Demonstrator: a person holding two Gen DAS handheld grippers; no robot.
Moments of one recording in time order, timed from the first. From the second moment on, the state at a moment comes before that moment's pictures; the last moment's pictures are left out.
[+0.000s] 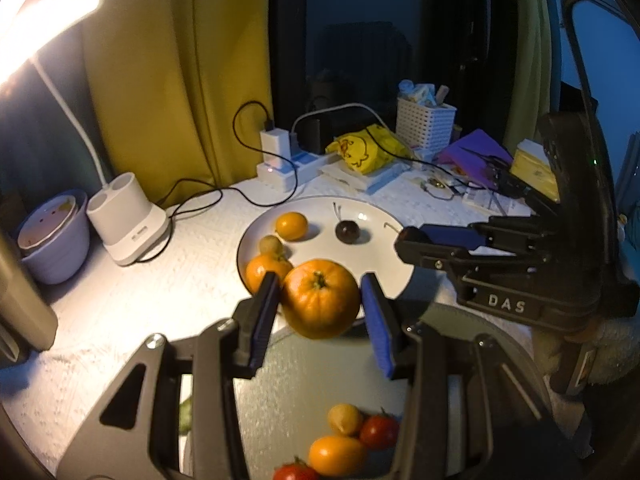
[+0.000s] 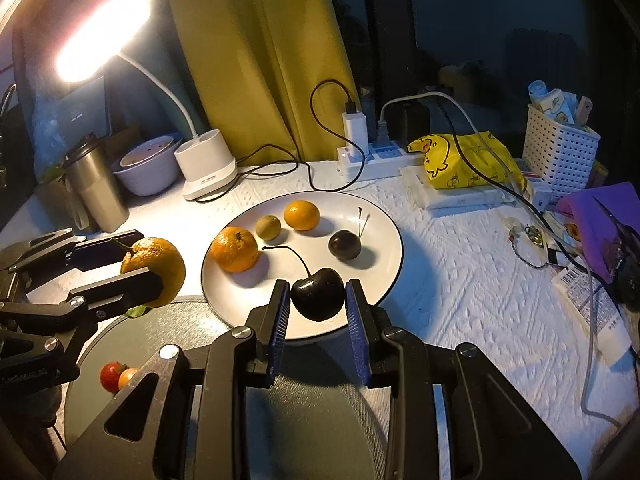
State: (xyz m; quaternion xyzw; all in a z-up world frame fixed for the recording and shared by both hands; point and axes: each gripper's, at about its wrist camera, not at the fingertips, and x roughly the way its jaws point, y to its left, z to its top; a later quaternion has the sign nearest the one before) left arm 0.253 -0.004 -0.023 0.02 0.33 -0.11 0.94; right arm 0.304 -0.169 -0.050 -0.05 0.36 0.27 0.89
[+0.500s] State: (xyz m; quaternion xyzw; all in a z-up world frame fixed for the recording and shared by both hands) left arm 0.296 -0.005 -0.044 0.00 0.36 -0.12 0.93; right arm 0.336 -0.160 -0.071 -0.04 0.38 0.27 0.88
